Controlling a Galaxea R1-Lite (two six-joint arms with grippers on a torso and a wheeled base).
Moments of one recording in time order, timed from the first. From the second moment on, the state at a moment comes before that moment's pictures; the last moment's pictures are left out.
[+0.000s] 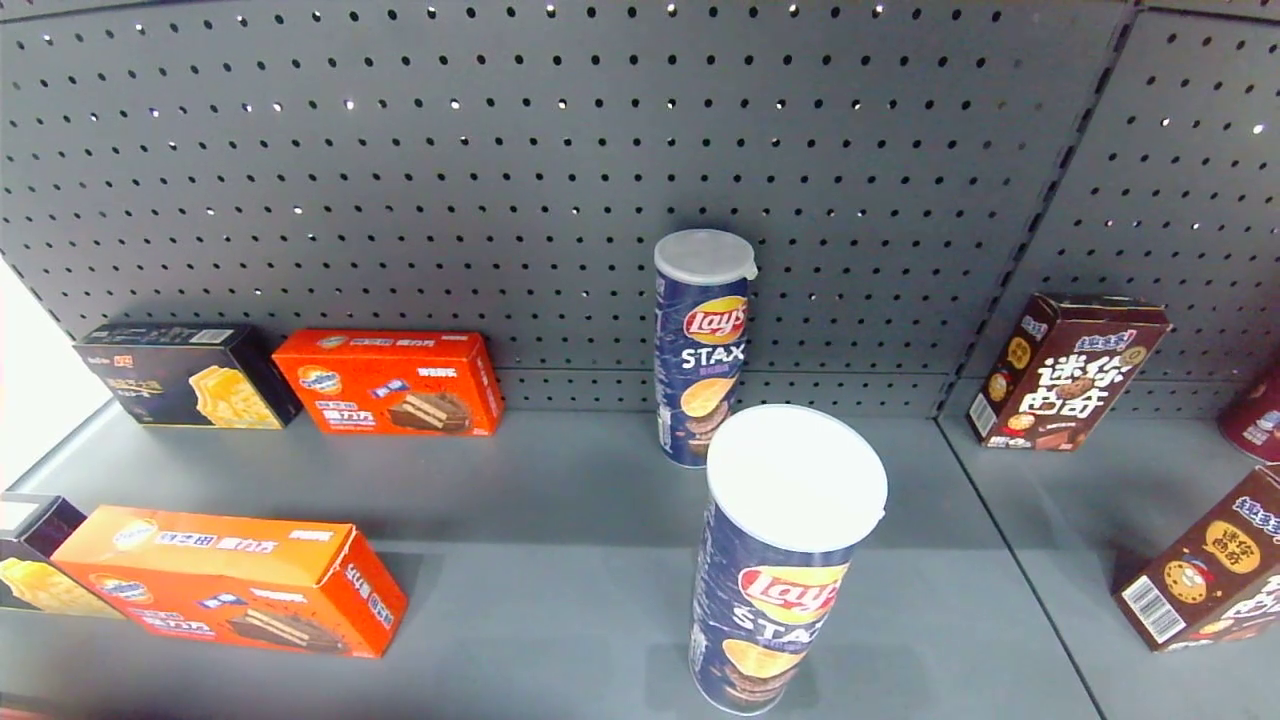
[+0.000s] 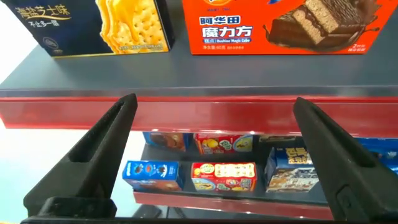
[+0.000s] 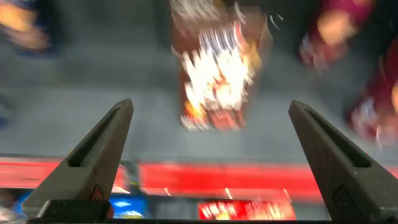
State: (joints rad) left arm -0.32 0.10 -0.01 -0.01 0.41 0.06; right arm 0.03 0.18 -0.41 0.15 0.04 -0.04
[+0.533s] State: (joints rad) left arm -0.32 0.10 -0.01 -0.01 0.41 0.06; right arm 0.14 0.62 -0.65 0.01 0.31 -0.12
